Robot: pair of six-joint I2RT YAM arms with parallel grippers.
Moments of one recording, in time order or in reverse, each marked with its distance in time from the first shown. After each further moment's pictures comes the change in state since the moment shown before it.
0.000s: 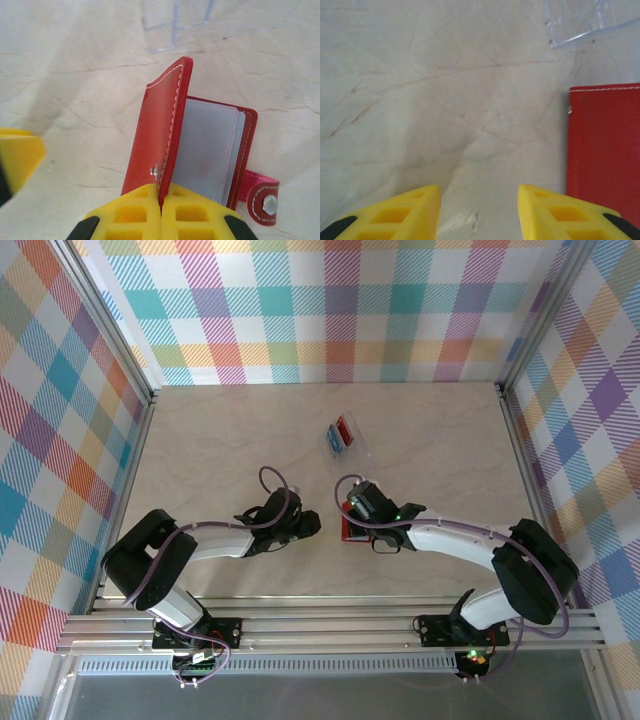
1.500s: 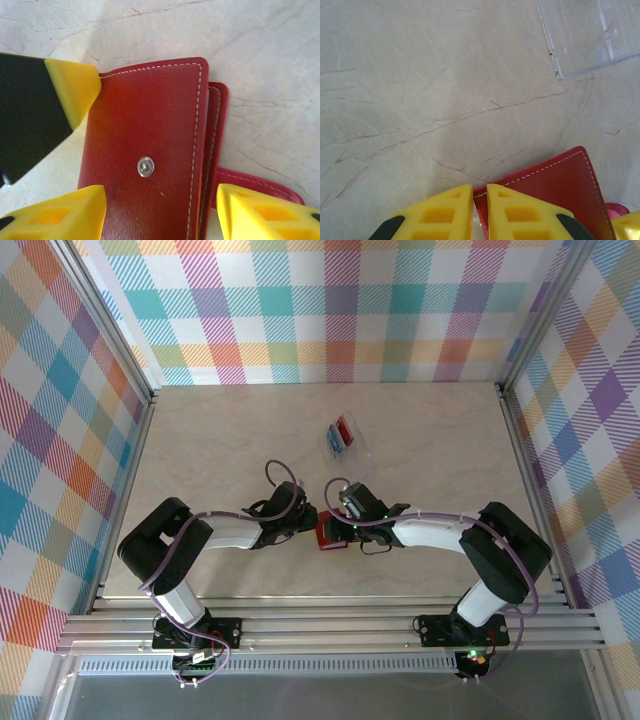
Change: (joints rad) left arm 0.022 0.123 0.066 0.071 -0.030 0.062; right arm -0.033 0.151 -0.013 0.174 -0.288 0.058
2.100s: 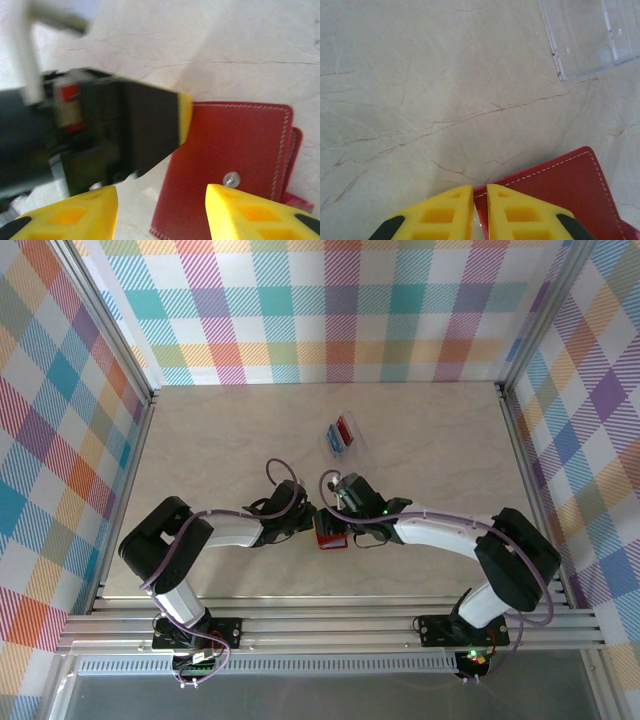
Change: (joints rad) left arm 0.003 0.006 0.022 -0.031 0.007 0.001; right arm 0.029 -0.029 0.089 -0.005 -0.067 -0.053
